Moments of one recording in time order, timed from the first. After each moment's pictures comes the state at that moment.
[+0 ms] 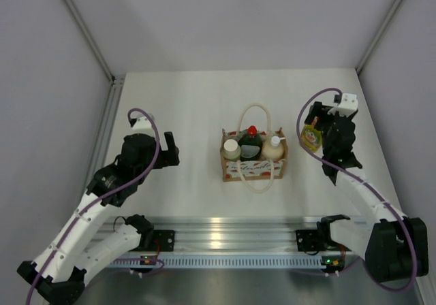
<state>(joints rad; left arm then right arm) -0.56 0.75 0.93 -0.75 -0.36 -0.44 0.13 1.06 0.56 0.46 0.28 0.10</state>
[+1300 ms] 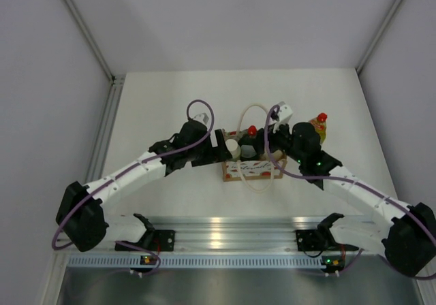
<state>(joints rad) -0.71 1.29 0.94 -0.40 0.04 -0.80 0.59 1.05 0.68 0.15 -0.11 0.08</state>
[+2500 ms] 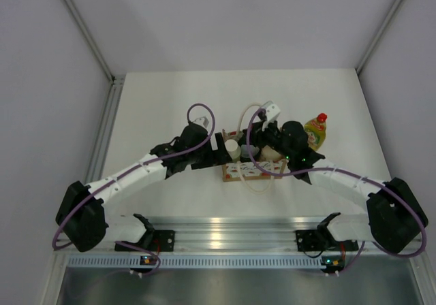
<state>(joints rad) -0.72 1.29 0.89 -0.37 0.02 -0.80 0.62 1.27 0.66 0.47 -0.11 -0.03</state>
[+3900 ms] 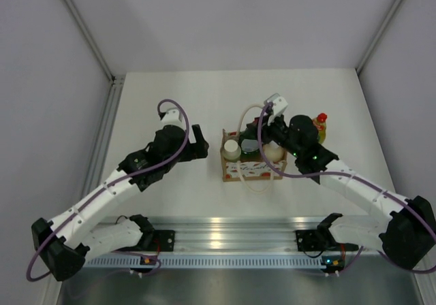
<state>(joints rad) -0.73 1.01 0.92 -0.51 -0.31 -0.65 0.63 1.13 0.76 0.25 -0.09 -0.04</state>
